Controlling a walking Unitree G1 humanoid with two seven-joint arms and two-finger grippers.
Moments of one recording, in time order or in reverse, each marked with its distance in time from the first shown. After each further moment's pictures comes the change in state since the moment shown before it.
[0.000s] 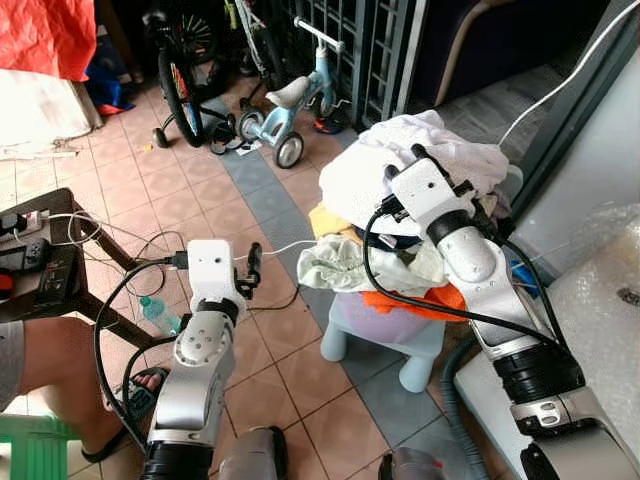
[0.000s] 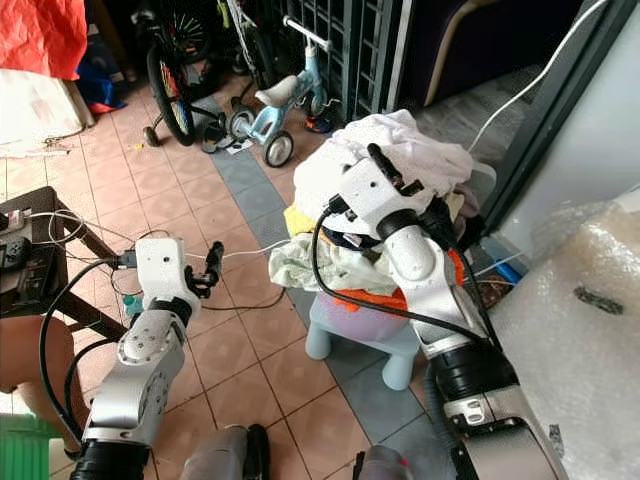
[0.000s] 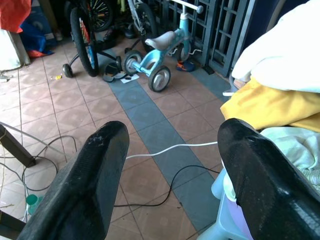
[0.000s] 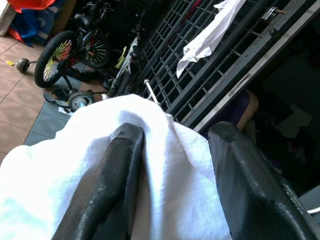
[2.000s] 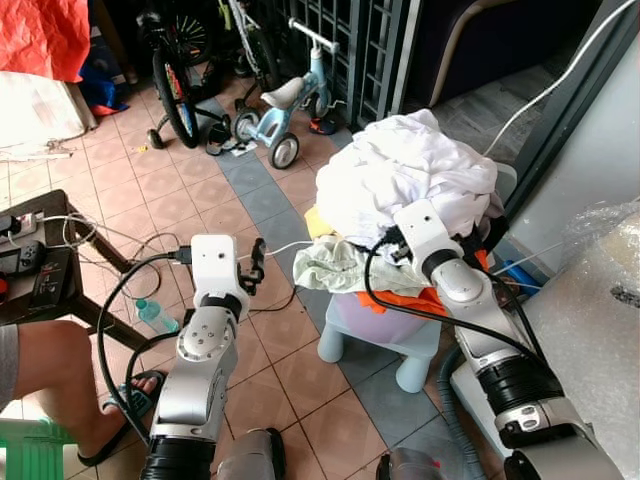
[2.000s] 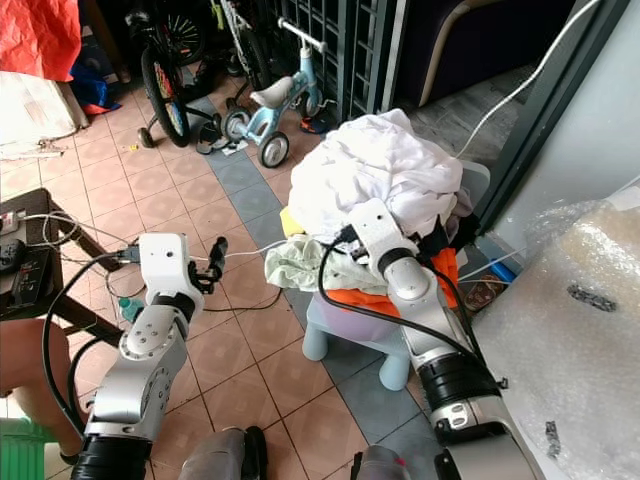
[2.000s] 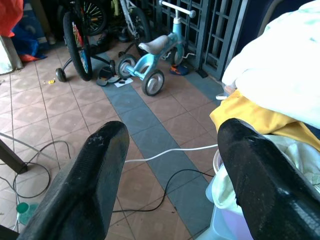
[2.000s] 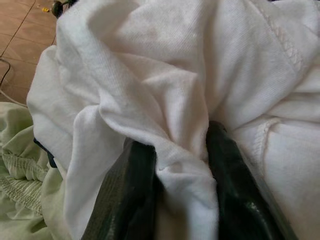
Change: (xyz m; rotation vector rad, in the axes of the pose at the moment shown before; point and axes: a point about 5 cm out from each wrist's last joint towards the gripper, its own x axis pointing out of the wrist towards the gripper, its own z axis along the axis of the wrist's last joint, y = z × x) left arm 0.004 -0.004 0.005 -0.001 -0.013 -0.014; right arm -0.012 0.039 -0.055 0.233 0.311 0.142
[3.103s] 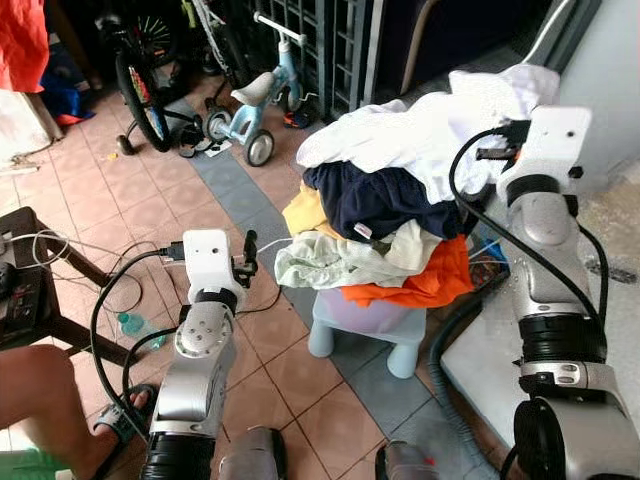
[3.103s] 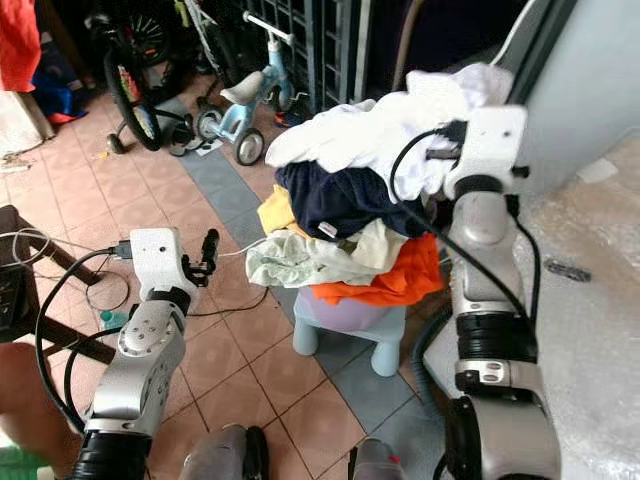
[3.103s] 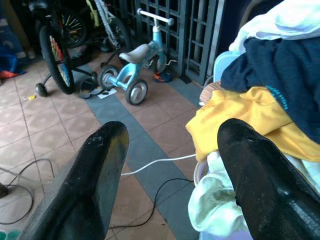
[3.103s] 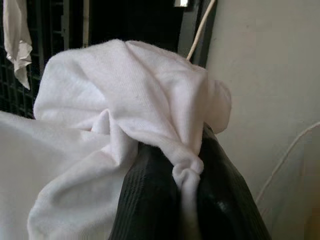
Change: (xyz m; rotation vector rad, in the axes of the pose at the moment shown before) left arm 0.004 0.002 0.008 -0.004 -0.046 0.045; right arm -0.028 -0.147 0.072 0.271 -0.392 -0.662
